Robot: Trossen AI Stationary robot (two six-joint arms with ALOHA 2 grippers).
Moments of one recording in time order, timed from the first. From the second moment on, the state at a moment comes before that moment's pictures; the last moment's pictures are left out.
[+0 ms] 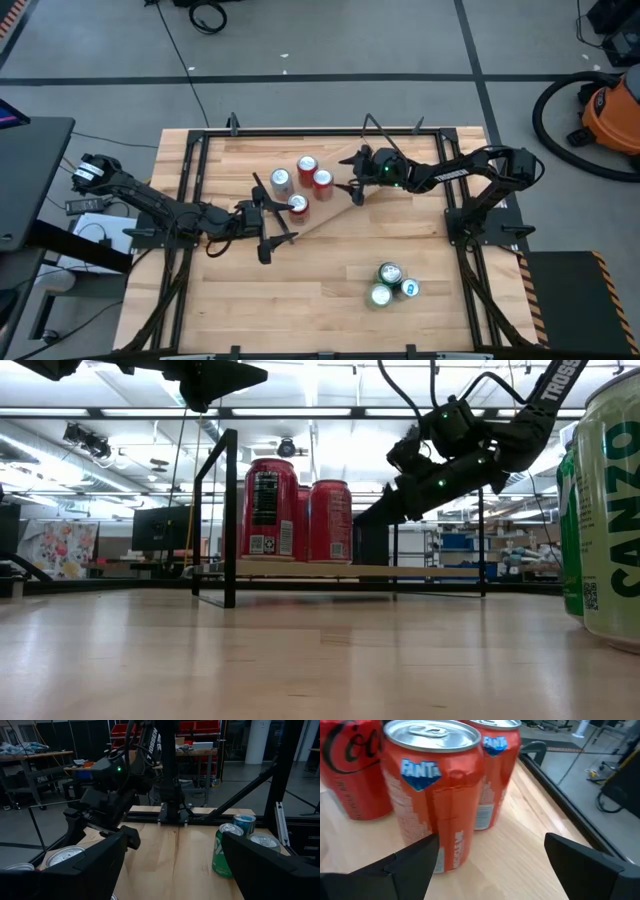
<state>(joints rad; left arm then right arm) -0.36 1.14 0.54 0.61 -0.53 0.01 -0.37 1.57 0.59 0.63 -0.08 -0.19</state>
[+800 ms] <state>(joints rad) -0.36 1.14 0.54 0.60 -0.53 0.01 -0.34 1.56 0.59 0.64 -0.25 -0.20</state>
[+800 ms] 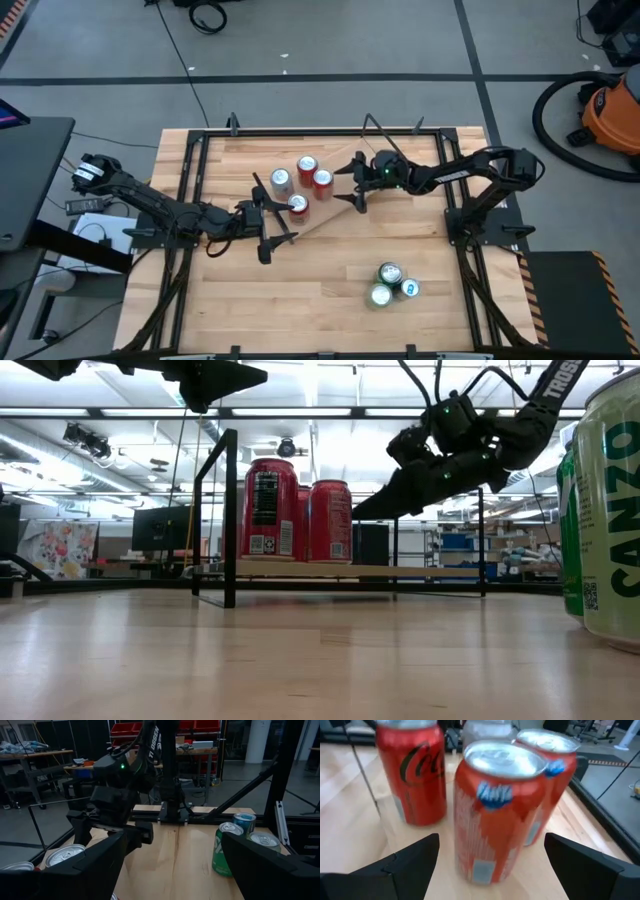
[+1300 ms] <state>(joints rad) -0.36 1.14 0.54 0.60 -0.53 0.01 -0.28 1.48 0.90 0.03 -0.15 -0.24</state>
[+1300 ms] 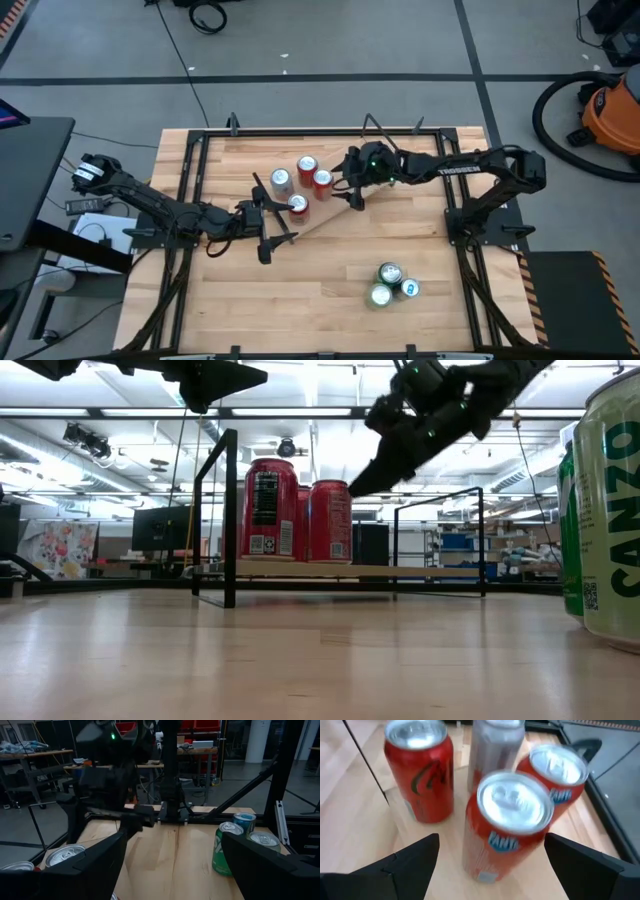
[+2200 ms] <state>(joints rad) -0.36 1.14 0.54 0.60 -0.53 0.01 -0.39 1.59 1.08 -0.14 -0.44 -0.28</state>
